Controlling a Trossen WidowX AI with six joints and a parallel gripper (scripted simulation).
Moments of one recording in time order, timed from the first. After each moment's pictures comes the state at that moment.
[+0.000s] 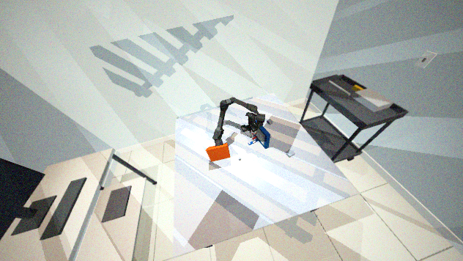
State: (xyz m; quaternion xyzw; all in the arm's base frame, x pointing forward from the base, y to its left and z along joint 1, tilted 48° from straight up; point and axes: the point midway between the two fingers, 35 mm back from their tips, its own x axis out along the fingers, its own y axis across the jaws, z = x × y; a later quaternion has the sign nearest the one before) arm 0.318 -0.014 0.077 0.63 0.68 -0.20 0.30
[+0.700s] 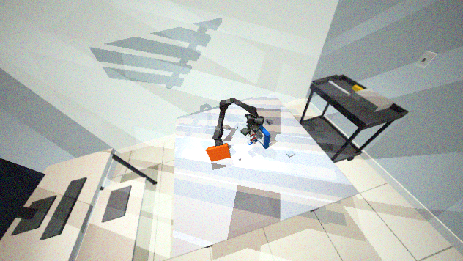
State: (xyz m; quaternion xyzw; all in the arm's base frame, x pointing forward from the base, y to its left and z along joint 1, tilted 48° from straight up) arm 0.304 -0.024 0.067 0.56 0.71 -0.07 0.41
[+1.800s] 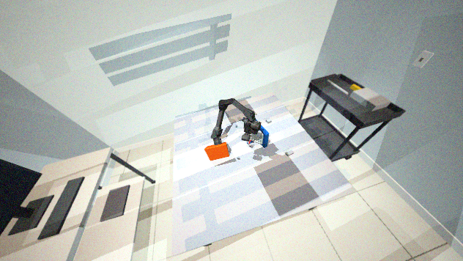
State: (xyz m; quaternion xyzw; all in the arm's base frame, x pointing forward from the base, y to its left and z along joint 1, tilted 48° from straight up) arm 0.277 -0.058 0.030 0.43 0.70 0.12 0.55
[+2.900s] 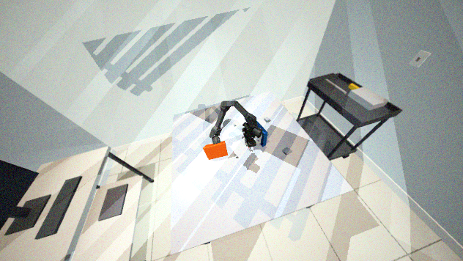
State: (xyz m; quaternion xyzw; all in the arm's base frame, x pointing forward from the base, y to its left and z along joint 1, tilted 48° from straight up) arm 0.279 -0.104 -0.020 0.26 0.64 0.31 0.65
